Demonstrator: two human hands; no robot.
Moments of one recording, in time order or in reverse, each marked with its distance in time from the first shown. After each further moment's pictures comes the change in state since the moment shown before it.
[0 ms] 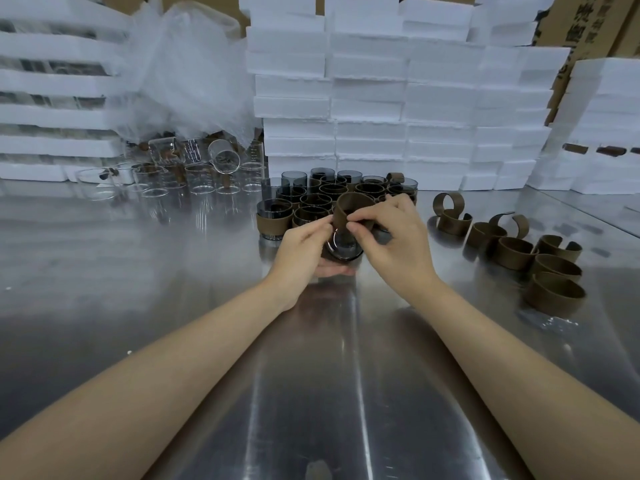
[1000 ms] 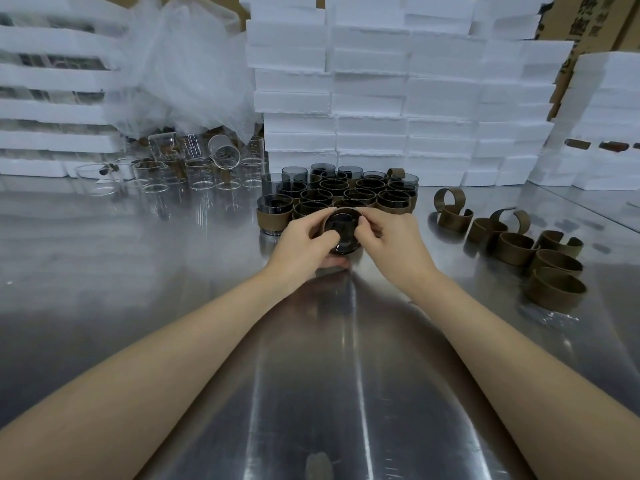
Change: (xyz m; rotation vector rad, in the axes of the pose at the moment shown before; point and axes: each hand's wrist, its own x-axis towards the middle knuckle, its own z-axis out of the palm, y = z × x) left_hand 0.002 0.002 -0.004 0.175 -0.095 0.121; right_hand 0.002 0.000 0.001 -0.011 -0.245 0.213
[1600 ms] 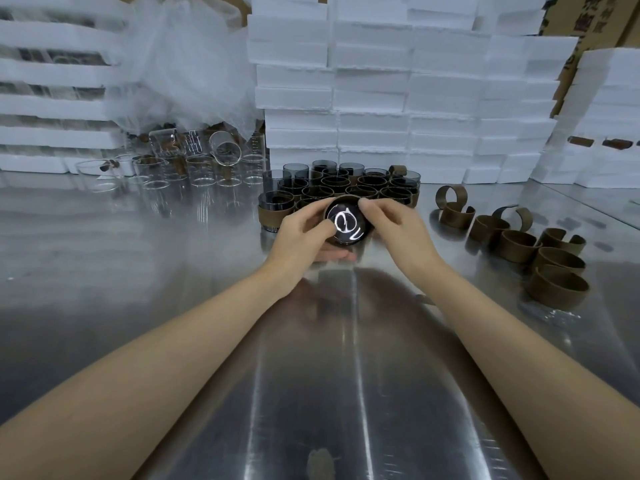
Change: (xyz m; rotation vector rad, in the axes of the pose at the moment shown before) left_hand 0.000 -0.003 -0.005 -0.107 0.034 0.047; right_hand 0.006 0.009 -0.002 0.394 0.002 0.313
